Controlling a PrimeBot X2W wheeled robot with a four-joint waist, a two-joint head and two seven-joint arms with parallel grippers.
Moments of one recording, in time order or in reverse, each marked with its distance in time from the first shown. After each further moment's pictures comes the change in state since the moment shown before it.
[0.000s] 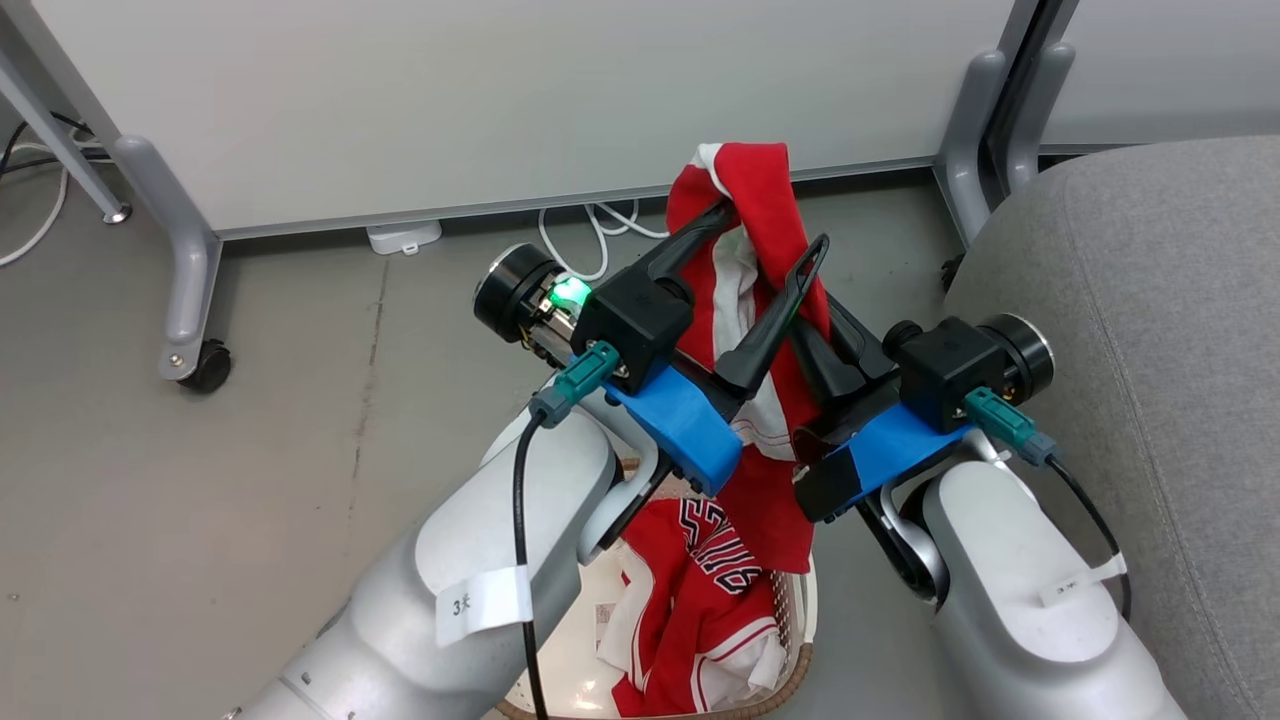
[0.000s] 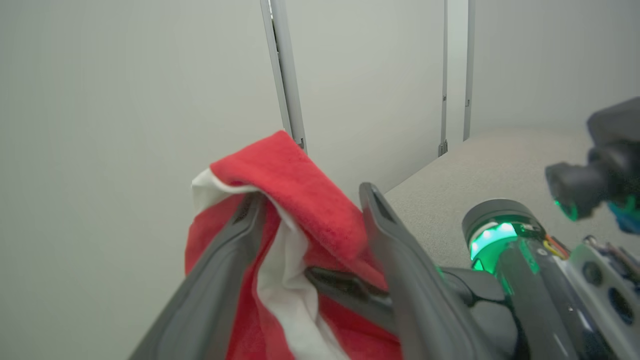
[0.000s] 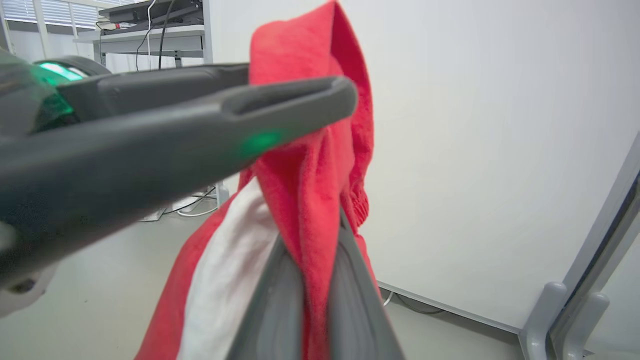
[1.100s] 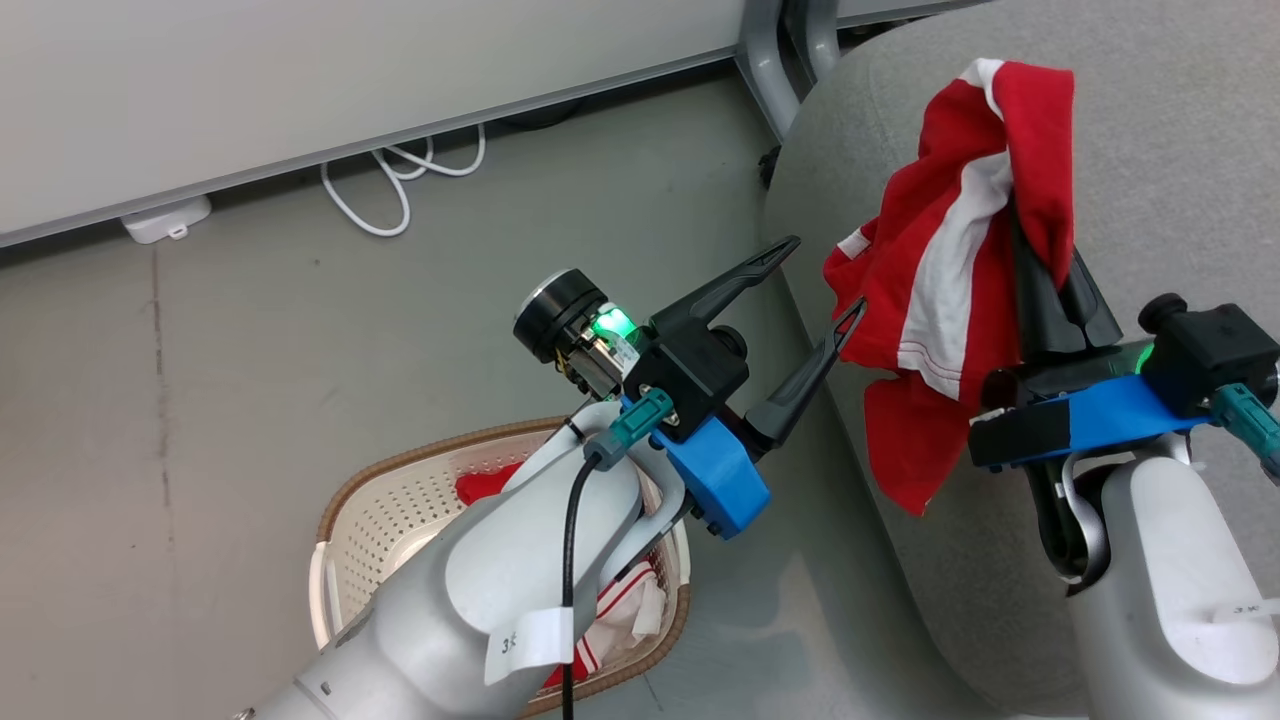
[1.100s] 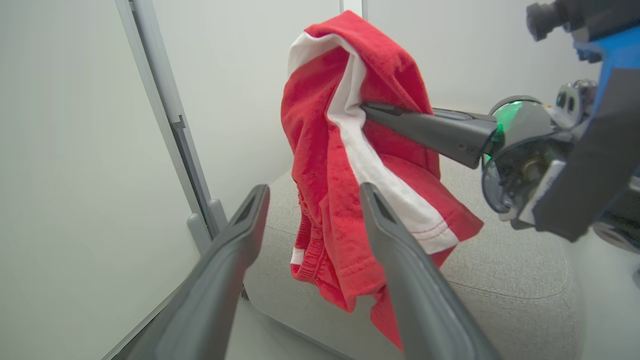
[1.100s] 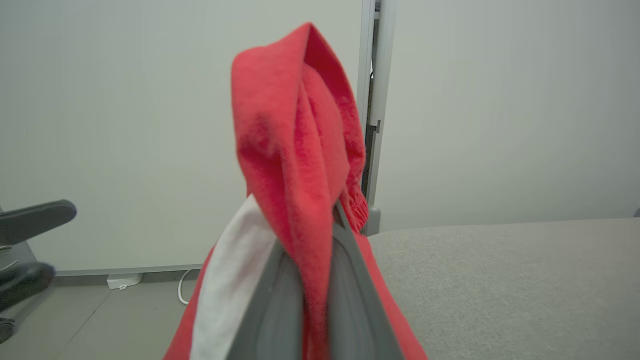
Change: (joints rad) left arm -0.004 0.007 -0.107 0.003 0.031 -0.003 0.000; right arm 0.085 -0.024 -0.343 -0.152 -0.011 0.000 0.000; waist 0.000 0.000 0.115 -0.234
